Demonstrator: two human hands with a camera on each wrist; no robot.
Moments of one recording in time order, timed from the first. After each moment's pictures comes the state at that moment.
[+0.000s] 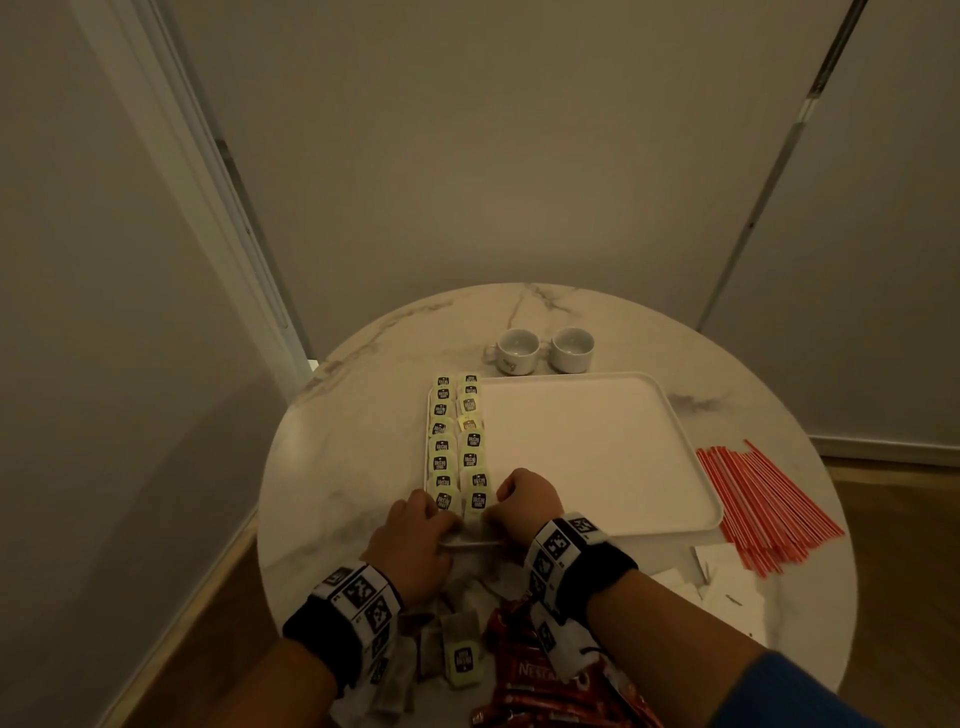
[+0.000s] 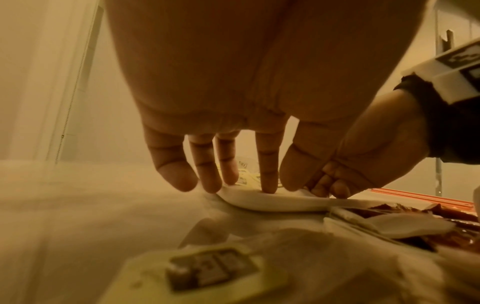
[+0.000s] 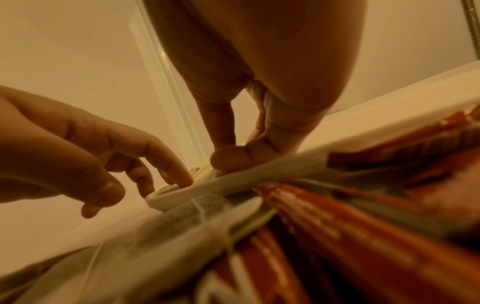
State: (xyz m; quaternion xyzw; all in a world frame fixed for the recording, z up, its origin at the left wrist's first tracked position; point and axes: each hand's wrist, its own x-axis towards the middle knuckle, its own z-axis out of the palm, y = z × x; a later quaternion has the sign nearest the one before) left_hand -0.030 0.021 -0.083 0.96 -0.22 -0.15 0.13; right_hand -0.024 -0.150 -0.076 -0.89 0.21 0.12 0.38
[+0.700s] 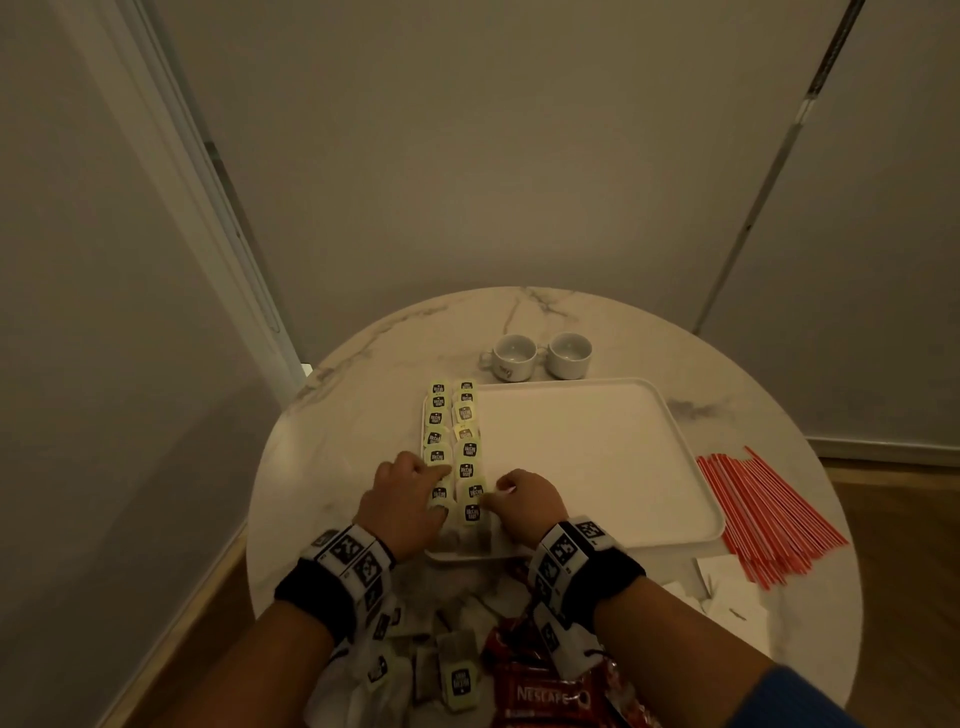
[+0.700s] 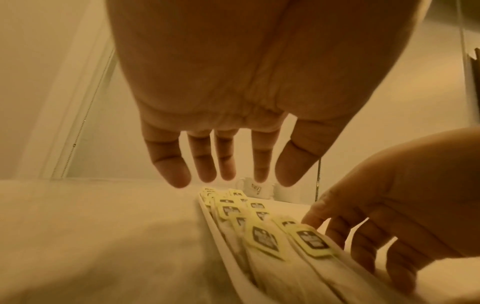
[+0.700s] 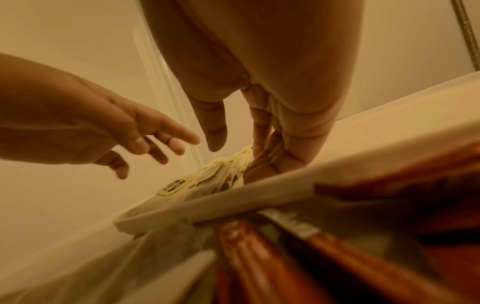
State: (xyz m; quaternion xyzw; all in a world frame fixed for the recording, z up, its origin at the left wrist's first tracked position) left_hand 0.013 0.011 -0.053 0.97 -0.17 -0.13 0.16; right_hand -0.008 -0.160 -0.083 -0.89 0.19 0.13 0.39
